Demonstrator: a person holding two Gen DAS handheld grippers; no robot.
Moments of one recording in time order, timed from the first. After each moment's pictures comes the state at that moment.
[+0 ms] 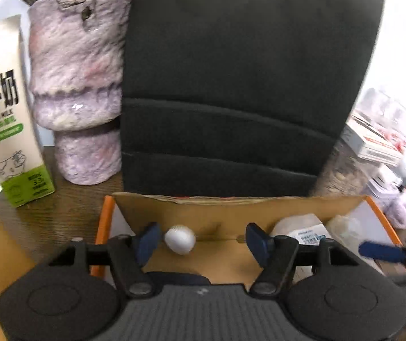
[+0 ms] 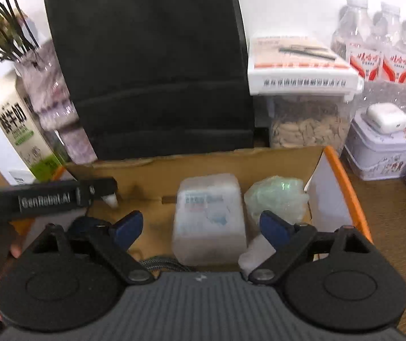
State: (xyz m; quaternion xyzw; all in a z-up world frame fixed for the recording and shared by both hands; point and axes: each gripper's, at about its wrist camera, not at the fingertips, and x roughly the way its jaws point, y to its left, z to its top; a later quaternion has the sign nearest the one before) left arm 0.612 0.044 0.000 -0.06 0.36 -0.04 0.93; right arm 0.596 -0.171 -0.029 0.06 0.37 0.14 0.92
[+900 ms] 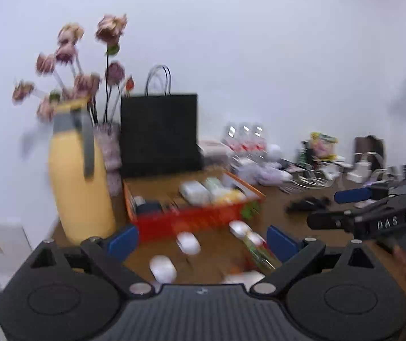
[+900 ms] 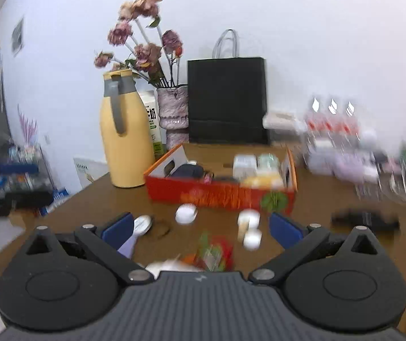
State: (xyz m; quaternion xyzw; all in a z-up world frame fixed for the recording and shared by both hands) left arm 0.110 0.016 0.088 0.01 0.19 -0.13 0.97; right arm 0.175 -0.235 0.057 0.01 0.23 0.21 0.95
